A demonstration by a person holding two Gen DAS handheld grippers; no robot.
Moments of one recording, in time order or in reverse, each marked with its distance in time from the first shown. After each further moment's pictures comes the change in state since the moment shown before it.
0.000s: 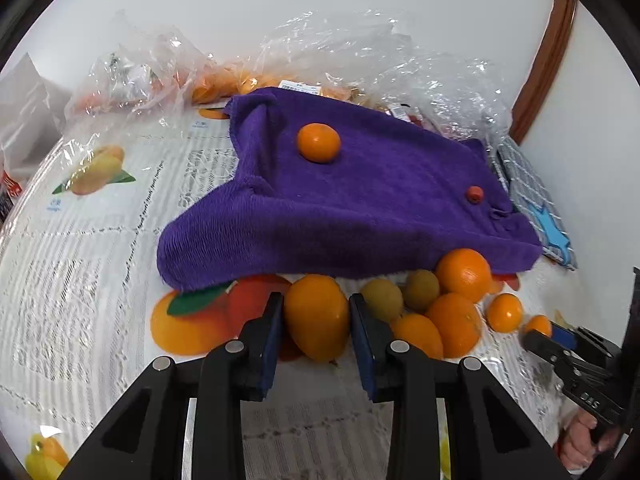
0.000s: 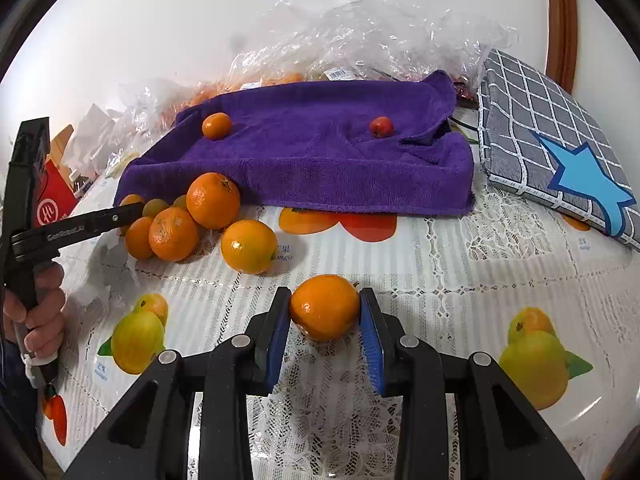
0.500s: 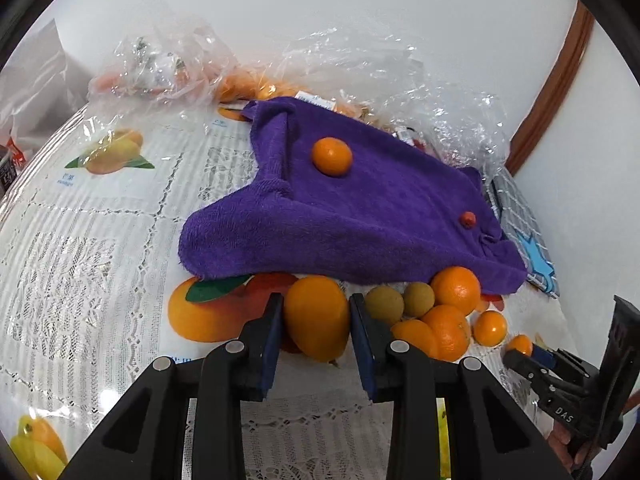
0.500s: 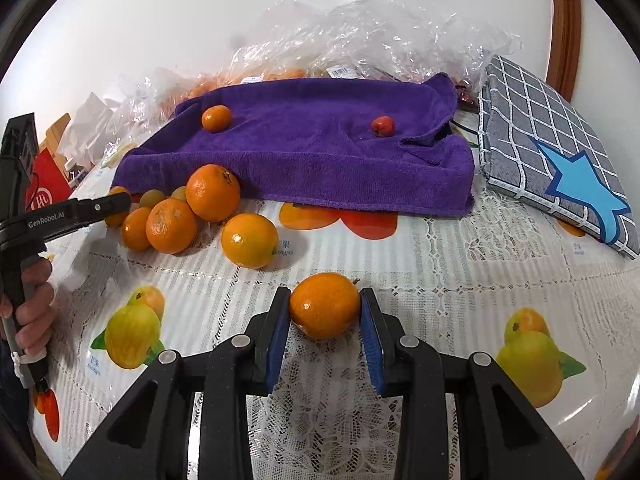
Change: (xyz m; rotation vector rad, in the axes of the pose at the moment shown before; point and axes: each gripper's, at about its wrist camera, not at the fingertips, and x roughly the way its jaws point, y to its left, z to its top) left arm -0.009 0.020 -0.003 -0.094 -0.050 -0.051; right arm 0.000 0.005 -0.001 -0.029 0.011 -0.032
